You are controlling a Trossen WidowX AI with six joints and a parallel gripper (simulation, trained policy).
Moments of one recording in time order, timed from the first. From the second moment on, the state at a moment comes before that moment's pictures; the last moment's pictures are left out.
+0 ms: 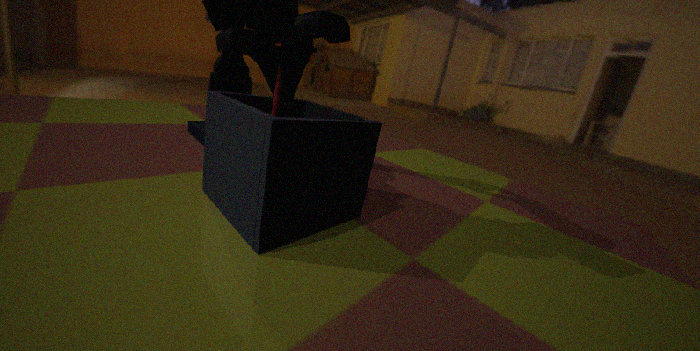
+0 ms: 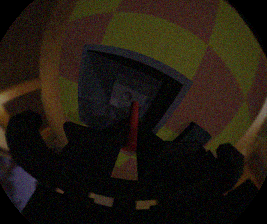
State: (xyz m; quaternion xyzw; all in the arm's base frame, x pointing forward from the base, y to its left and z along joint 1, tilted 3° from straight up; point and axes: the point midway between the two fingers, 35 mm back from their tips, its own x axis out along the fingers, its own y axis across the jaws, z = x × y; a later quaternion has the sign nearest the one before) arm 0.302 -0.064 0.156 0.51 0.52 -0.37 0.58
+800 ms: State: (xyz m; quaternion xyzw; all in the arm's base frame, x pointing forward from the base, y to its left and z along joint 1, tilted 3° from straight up) arm 0.331 -0.061 0.102 0.48 0.56 -0.33 0.59
